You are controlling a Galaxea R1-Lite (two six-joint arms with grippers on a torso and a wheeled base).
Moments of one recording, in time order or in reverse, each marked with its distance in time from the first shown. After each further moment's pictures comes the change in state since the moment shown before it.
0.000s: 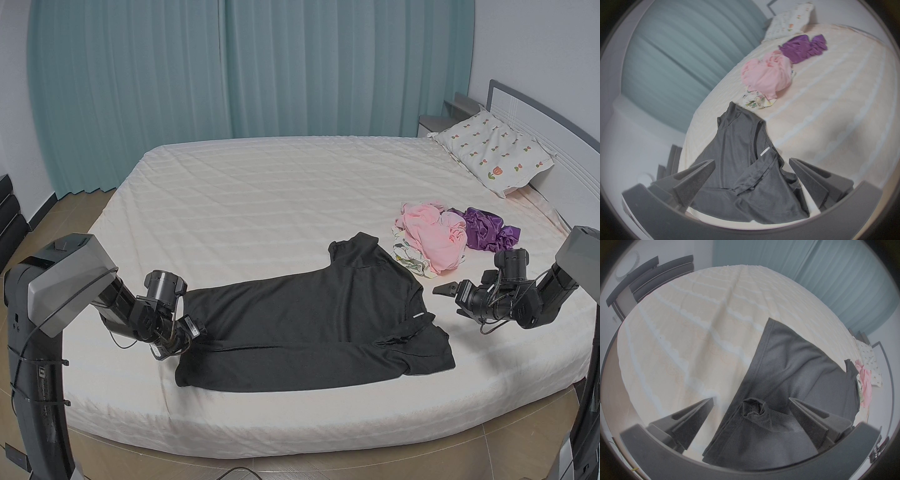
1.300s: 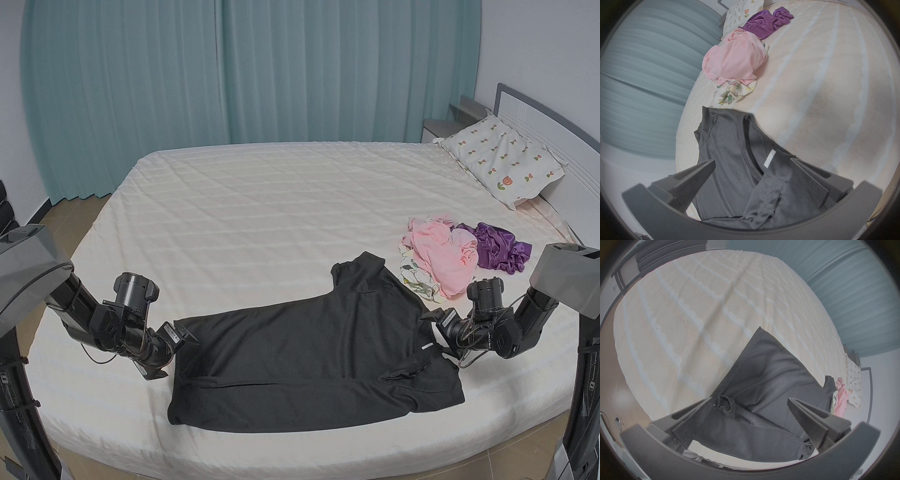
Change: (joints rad) left arm 0.017 -0.224 0.276 -0.005 -0.206 -0.178; right arm 0.125 0.074 0.140 -0.084 -0.202 0.341
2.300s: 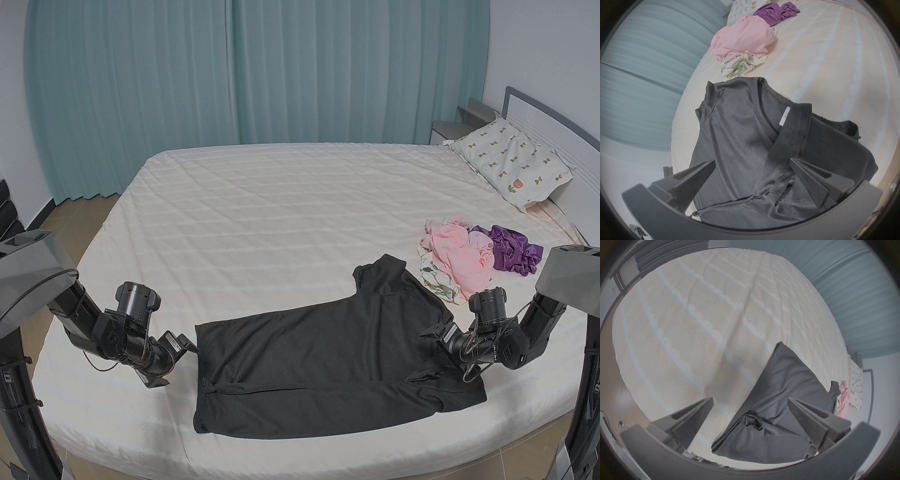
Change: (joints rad) left arm -0.005 0.023 0.047 -0.043 -0.005 0.001; right arm 0.028 -0.063 0.118 0.010 -0.002 -0.036
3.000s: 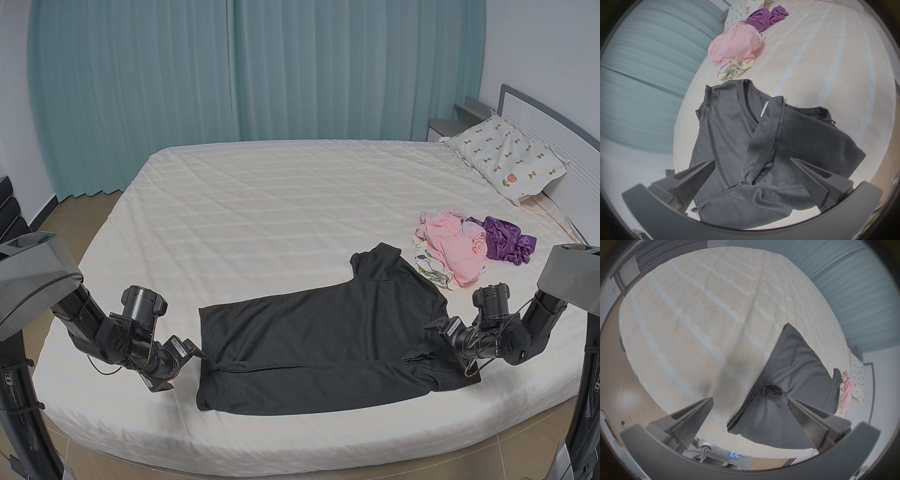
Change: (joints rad) left arm -0.044 -0.003 0.014 -0.002 0.008 -0.005; right arm -0.034 0.016 -0.037 -0.013 0.004 0.012
